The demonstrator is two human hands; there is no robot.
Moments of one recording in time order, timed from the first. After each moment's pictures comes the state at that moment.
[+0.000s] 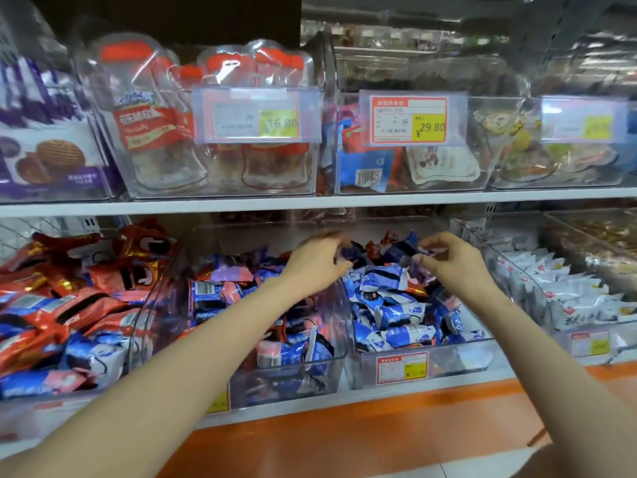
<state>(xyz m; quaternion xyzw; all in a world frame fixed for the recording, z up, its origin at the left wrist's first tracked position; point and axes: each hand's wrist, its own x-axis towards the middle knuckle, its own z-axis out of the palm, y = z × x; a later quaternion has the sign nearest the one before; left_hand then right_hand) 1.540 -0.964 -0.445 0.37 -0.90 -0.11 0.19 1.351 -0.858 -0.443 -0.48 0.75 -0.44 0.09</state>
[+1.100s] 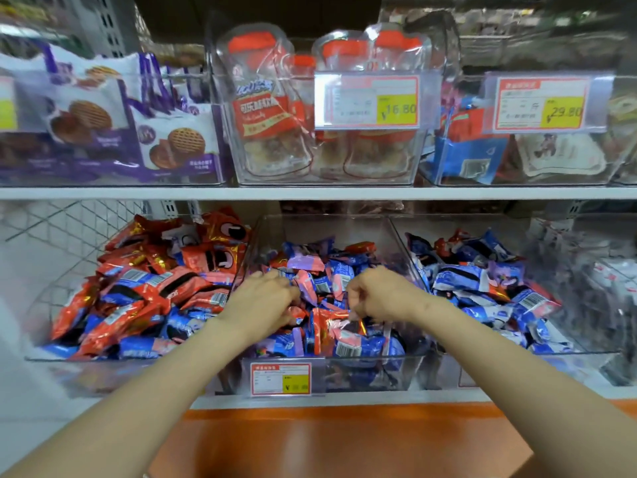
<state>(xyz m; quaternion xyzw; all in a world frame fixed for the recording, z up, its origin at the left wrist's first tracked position) 1.713 -0.971 -0.488 0.38 -0.91 0.15 0.01 1.509 -0.931 -0.468 -0.75 0.65 -0.06 0.14</state>
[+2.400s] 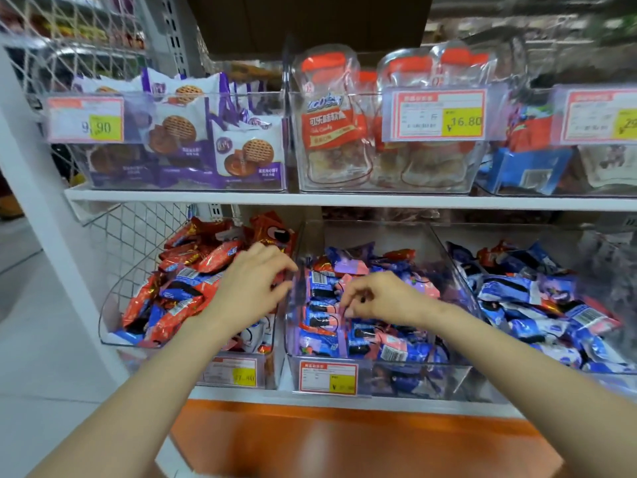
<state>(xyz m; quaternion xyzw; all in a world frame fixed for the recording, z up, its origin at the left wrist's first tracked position) 1.787 -0.973 -0.463 0.42 -0.87 0.07 0.26 1.554 -0.943 -0.474 -0.76 0.56 -0.18 0.27</state>
